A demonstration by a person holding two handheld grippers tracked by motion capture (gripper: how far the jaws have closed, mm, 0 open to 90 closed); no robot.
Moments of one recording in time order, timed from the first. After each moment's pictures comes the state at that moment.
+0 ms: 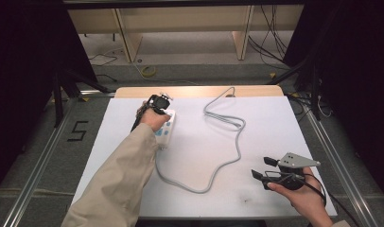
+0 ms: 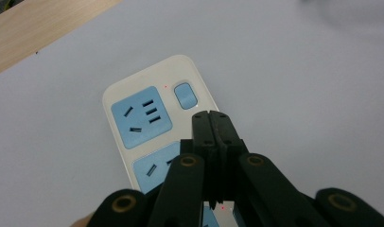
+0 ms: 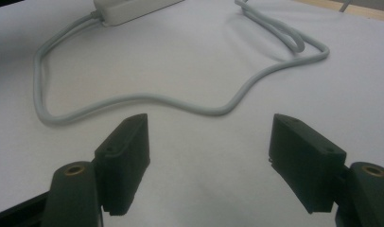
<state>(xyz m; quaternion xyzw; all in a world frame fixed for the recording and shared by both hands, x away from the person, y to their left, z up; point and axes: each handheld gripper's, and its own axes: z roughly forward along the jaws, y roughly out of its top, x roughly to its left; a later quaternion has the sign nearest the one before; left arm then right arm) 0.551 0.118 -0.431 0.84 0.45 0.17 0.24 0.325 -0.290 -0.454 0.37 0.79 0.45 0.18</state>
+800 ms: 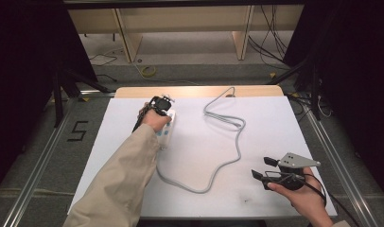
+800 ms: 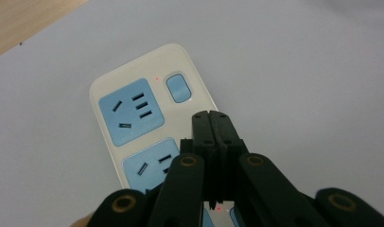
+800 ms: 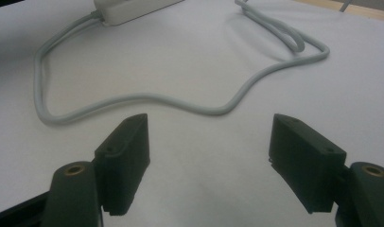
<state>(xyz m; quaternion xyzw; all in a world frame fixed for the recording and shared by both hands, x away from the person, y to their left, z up) 0.553 0.115 -0.438 0.85 0.45 0.16 0.23 0.325 -0.291 -0.454 0.37 0.79 0.45 0.18</state>
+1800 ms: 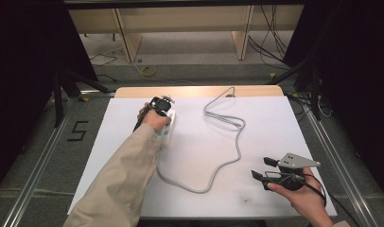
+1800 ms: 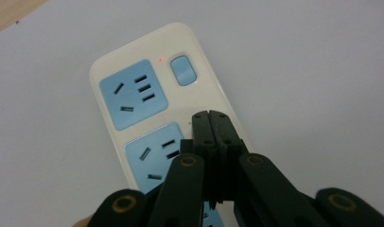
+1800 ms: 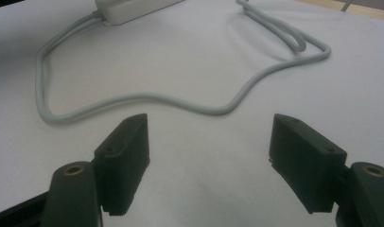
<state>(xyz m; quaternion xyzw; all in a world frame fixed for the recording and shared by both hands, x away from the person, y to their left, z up) 0.554 0.116 -0.440 0.85 0.46 0.16 0.19 0.324 -0.290 -0.454 0.37 0.79 0.45 0.18</state>
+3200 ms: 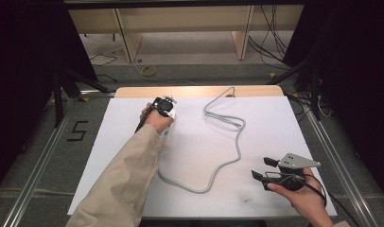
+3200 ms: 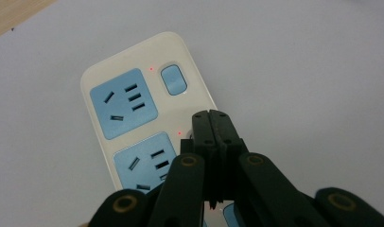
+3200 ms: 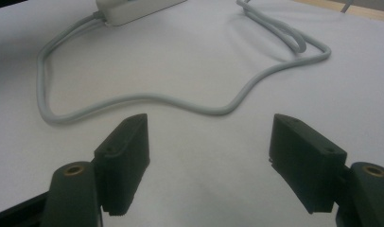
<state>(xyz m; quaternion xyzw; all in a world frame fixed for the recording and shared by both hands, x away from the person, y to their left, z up) 0.553 0.106 -0.442 0.85 0.46 0.16 0.20 0.323 -0.290 -0.453 0.37 0.79 0.45 0.18</state>
